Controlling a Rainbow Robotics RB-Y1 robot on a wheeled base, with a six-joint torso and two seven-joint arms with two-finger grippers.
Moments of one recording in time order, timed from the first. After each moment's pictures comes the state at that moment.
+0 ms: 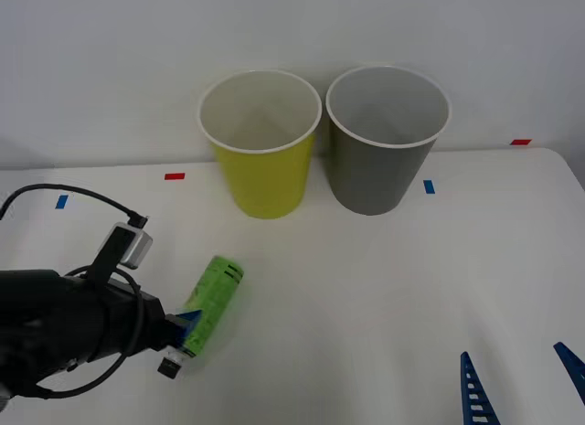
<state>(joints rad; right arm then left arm) 1.13 -0.43 0.29 -2.26 -0.22 -0.58 1.64 0.04 0.95 -0.28 -2.52 0.64 1.27 -1.08</state>
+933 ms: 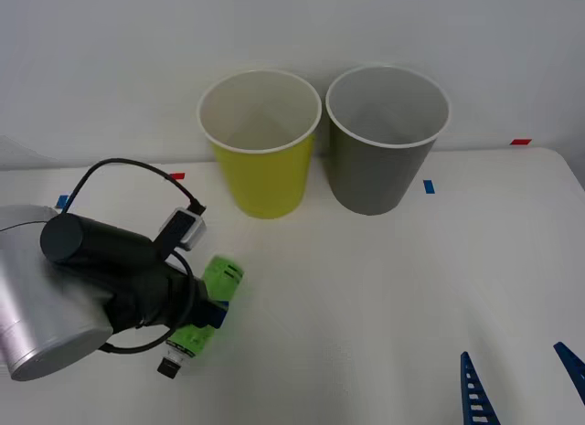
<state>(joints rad) 1.13 -0.43 0.29 -2.26 -0.22 -0.58 1.64 -0.32 0.84 -0.54 -2.33 0.62 1.48 -1.04</state>
